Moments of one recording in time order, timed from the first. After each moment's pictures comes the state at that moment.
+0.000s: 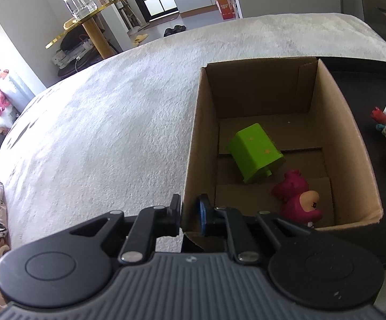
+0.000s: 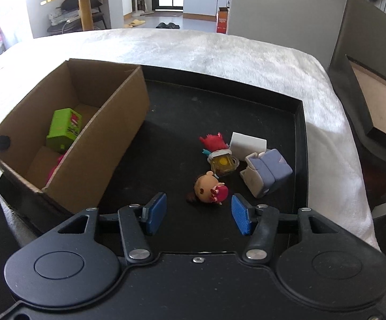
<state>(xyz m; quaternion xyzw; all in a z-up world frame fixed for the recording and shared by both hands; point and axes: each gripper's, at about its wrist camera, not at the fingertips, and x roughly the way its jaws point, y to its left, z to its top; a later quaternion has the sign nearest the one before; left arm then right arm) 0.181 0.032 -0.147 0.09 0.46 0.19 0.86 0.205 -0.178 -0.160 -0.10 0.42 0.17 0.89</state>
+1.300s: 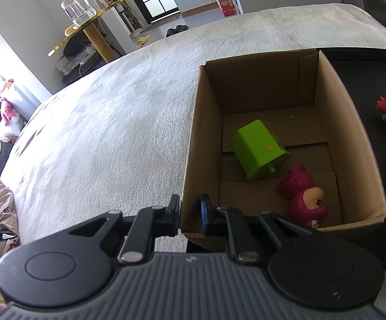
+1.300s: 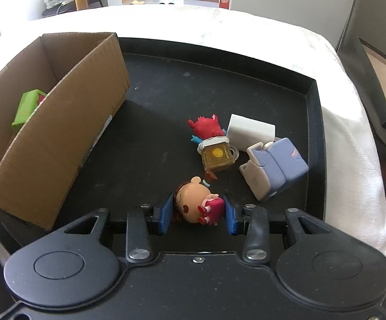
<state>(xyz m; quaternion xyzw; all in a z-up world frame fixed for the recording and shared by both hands) 0.184 0.025 -0.150 0.12 0.46 0.20 0.86 0.235 -0.185 -0.194 -0.11 0.45 0.17 0.87</state>
